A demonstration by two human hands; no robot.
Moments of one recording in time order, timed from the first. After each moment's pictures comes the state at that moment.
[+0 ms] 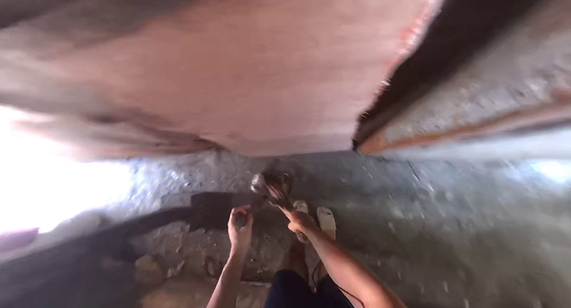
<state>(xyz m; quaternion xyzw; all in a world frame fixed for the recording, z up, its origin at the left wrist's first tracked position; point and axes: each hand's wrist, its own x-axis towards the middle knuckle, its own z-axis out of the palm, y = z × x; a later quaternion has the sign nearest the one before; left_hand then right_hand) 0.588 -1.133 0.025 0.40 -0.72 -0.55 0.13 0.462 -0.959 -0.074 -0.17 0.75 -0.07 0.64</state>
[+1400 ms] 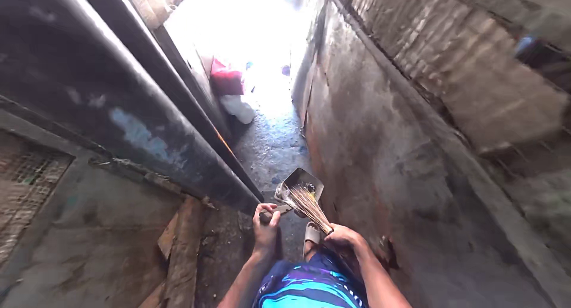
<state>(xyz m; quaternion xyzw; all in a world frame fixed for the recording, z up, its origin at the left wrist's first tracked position) 0.766 -1.699 0.205 0.62 -0.27 -0.34 0.65 0.507 -1.819 0.094 -0.62 0.54 0.26 0.51</state>
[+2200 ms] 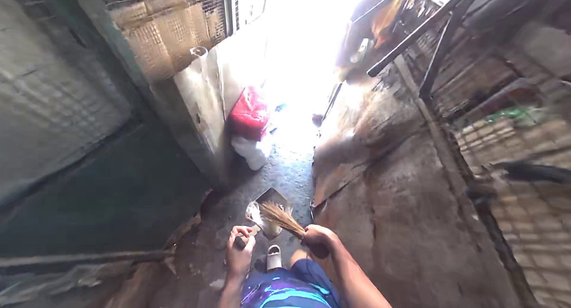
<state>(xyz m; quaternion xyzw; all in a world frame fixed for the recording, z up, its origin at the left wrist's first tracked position) 1.042 -2.210 0.208 0.70 -0.14 -0.21 0.67 0.884 -2.466 0.142 -0.71 0.40 0.41 0.41</state>
